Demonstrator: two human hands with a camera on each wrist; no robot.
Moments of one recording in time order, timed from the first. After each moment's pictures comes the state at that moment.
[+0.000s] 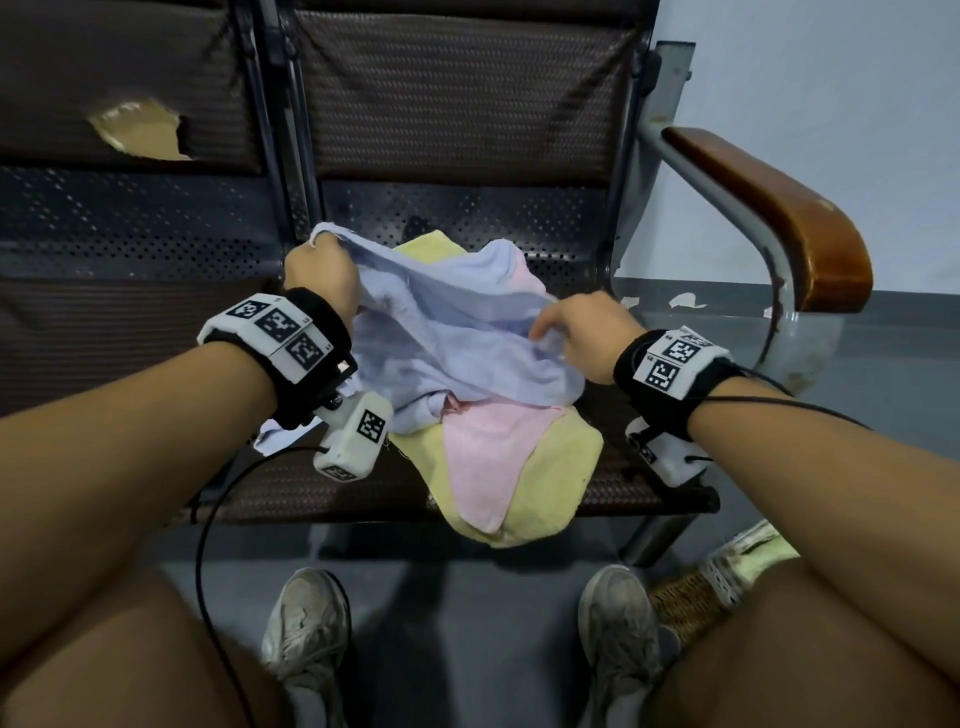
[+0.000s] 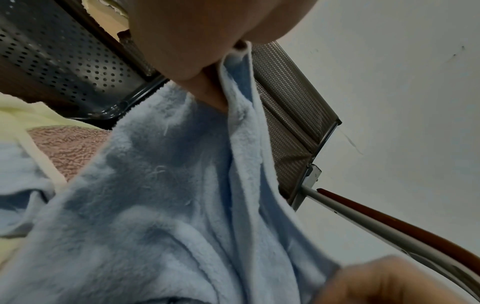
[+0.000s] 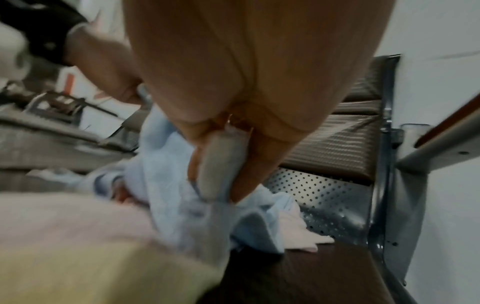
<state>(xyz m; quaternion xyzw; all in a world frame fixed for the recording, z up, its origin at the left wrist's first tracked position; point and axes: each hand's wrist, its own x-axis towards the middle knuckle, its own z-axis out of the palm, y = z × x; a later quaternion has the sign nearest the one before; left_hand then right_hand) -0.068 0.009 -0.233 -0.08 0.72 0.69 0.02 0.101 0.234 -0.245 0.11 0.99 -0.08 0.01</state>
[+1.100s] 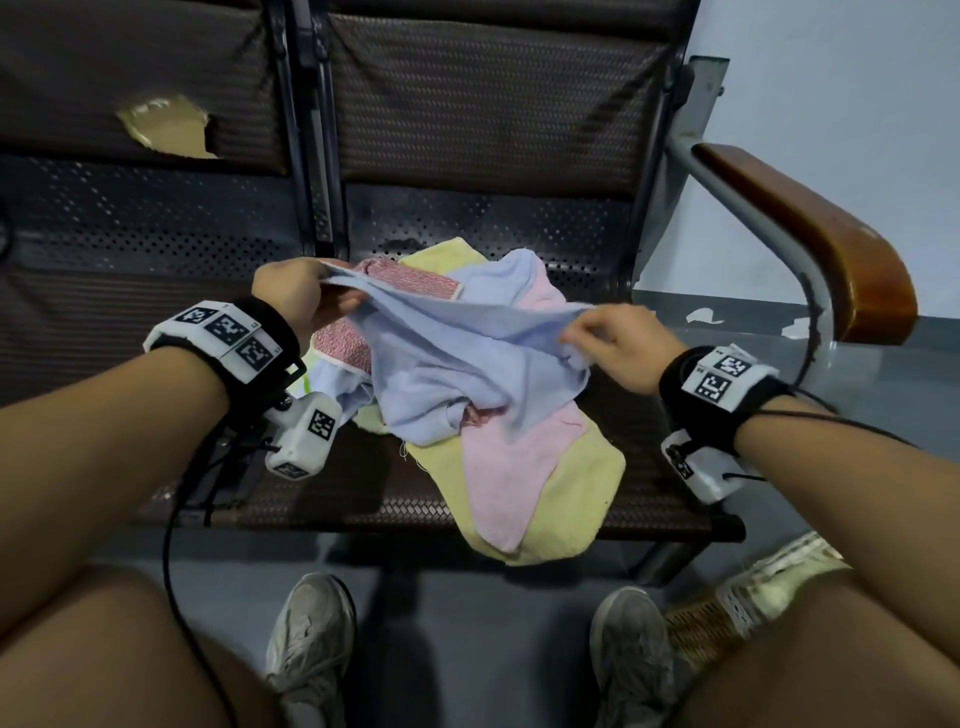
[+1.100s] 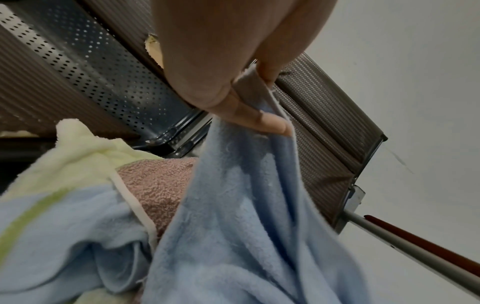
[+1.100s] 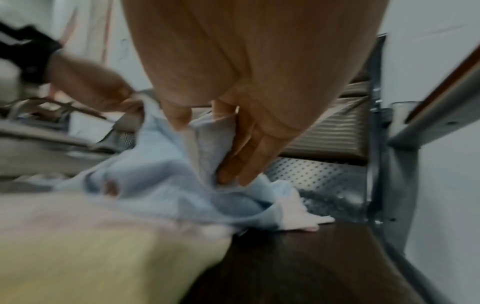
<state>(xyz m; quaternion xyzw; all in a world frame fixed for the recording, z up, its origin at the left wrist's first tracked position) -0.092 -0.041 -0.237 -0.04 0.69 0.71 0.14 0.094 0.262 -0.258 0.06 0.97 -0.22 -0.06</state>
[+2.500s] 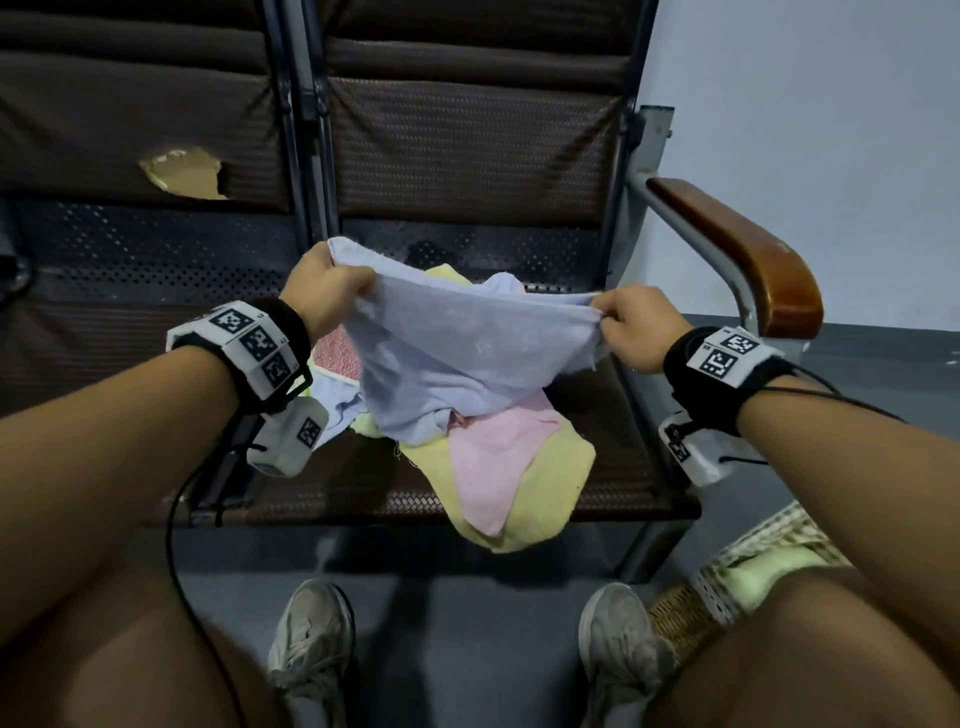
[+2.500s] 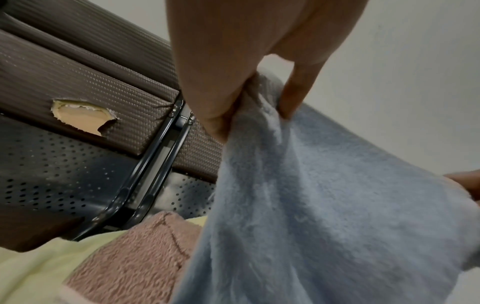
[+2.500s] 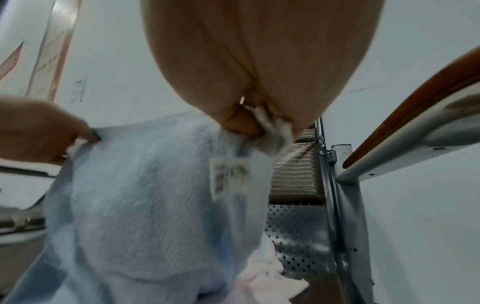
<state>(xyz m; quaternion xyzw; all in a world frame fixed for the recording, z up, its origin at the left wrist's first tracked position) -0.053 -0.037 -0.196 0.19 0.79 0.58 0.07 0.138 0.249 -0.191 0.15 0.97 -0.17 -0.08</state>
